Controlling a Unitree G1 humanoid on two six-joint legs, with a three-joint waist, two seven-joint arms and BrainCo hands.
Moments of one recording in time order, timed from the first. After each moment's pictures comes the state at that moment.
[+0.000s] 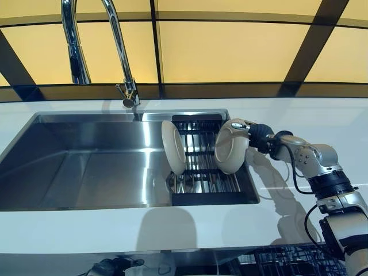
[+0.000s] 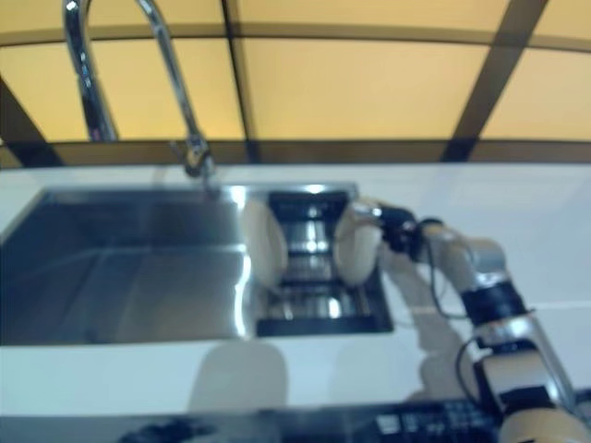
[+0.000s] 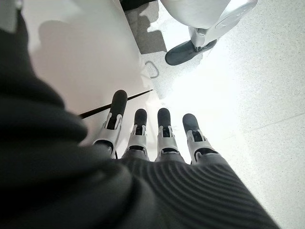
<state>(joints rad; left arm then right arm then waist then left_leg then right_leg) -0.02 0.38 -0.34 1.00 -0.03 0.28 -0.20 -0.70 -0.65 0.22 0.31 0.96 0.72 -0.01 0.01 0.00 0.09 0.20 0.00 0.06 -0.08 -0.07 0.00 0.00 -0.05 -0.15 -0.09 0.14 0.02</state>
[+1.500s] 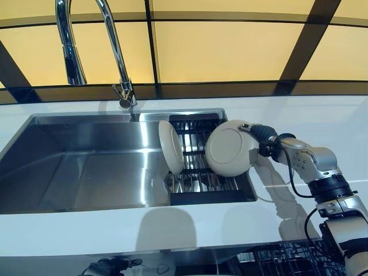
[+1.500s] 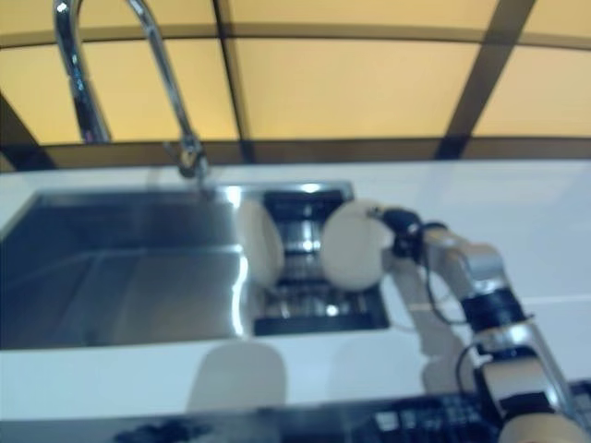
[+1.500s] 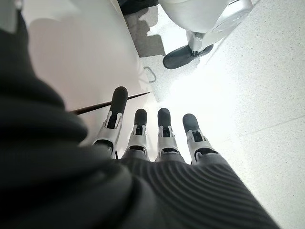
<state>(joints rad) -0.02 0.40 -0.34 0.99 -0.08 0.31 -0.24 -0.66 -0.67 0.21 0.27 0.81 0.63 -0.04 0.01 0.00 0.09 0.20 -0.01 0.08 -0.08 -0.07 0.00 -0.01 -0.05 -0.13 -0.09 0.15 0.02</state>
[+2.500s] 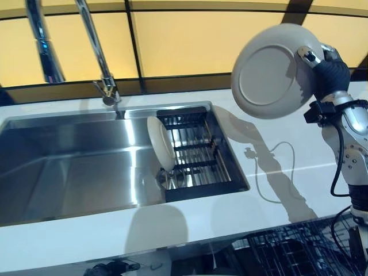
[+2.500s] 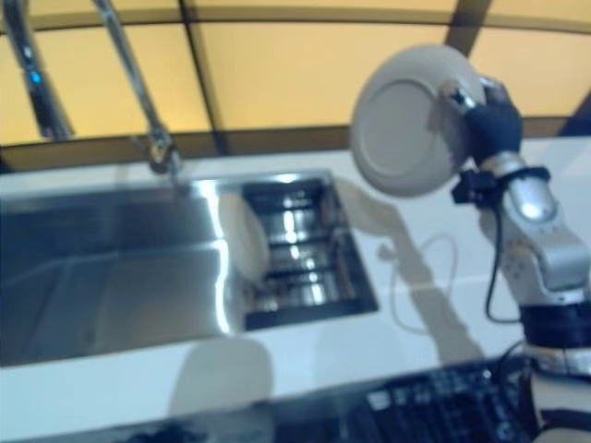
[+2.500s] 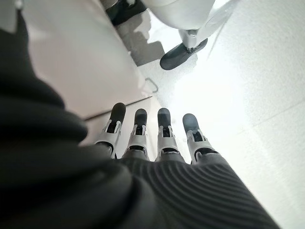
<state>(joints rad) 0.04 0.42 -0.33 1.03 -0.01 0.16 -0.22 -0.46 -0.84 -0.09 -0.09 0.81 0.22 -0.15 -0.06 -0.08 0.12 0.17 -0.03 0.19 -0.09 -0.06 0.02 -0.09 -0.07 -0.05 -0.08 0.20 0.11</state>
